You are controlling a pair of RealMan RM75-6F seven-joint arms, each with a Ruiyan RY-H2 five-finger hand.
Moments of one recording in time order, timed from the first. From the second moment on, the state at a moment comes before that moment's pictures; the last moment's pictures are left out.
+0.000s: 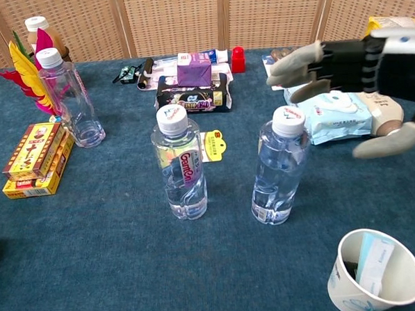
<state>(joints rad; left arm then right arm) -0.16 -0.92 0.09 -1.84 1.67 1.36 -0.06 0.74 -1.28 -0.22 -1.37 -1.91 1.39 1.12</state>
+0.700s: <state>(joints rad) -0.26 -0.96 0.01 -1.77 1.60 1.27 -0.19 0.48 -1.04 -0.23 -1.35 -1.67 1.54 0.95</state>
